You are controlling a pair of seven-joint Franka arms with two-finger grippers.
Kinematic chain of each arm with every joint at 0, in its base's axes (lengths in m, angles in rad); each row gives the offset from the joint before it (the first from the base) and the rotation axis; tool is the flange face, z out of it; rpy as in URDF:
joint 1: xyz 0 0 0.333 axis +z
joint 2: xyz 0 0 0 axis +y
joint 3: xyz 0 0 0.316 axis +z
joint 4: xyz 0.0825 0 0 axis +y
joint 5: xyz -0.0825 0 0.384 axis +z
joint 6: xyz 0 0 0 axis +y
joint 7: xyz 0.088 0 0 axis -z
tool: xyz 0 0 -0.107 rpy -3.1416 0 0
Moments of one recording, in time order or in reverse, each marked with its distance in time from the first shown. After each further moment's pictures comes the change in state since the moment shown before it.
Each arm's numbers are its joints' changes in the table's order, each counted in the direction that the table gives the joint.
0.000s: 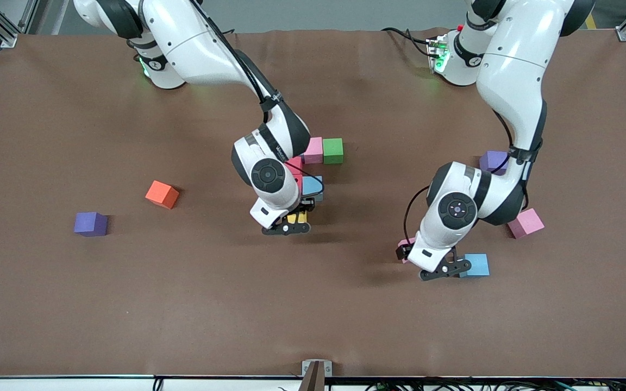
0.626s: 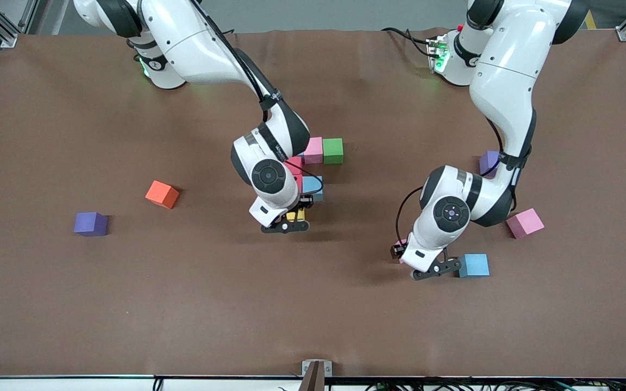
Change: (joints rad) left arm 0.001 0.028 -0.013 -0.001 -0.095 -0.029 -0.014; right arm 0.000 -0.009 0.000 0.005 0.000 0.043 0.000
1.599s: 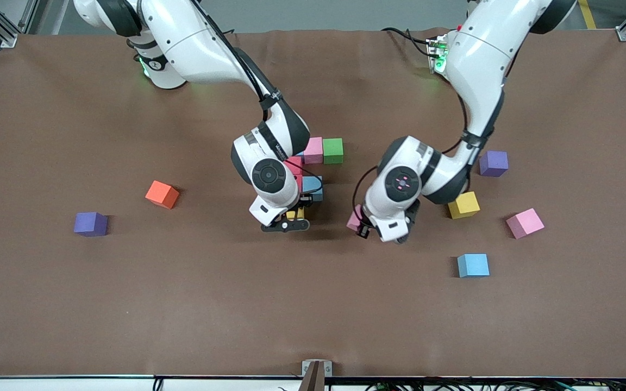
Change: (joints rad) left arm -0.102 -0.071 -0.140 0.056 -0.026 0.070 -1.162; right arm 0.002 -0.005 0.002 0.012 0.000 0.002 0.000
